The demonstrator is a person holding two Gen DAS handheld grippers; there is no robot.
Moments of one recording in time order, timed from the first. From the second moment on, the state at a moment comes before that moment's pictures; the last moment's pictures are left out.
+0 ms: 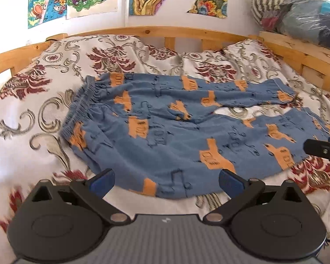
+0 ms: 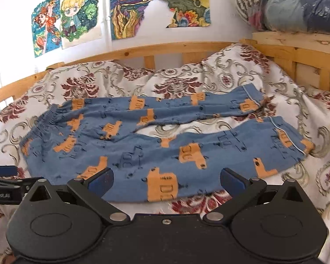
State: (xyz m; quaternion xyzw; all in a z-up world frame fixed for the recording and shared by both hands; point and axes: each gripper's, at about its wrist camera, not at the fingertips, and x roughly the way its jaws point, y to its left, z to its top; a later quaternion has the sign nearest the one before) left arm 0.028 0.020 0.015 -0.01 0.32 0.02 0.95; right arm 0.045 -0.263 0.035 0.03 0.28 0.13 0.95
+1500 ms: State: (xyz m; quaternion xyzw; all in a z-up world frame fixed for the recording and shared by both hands) left arm 0.350 0.199 0.047 0.10 0.47 -0.09 0.87; right arm 0.460 -0.102 0.017 -0.22 0.40 0.47 0.76
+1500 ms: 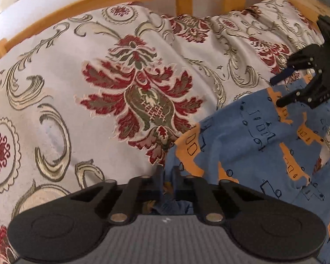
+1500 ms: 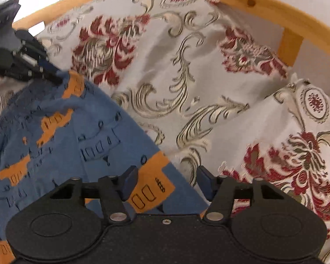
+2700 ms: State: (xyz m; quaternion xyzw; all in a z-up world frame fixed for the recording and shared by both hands) left arm 0.124 0.106 0.062 0.42 0.22 -0.18 0.86; right arm 0.174 -0.192 0.069 -0.30 0.21 0.42 0.83
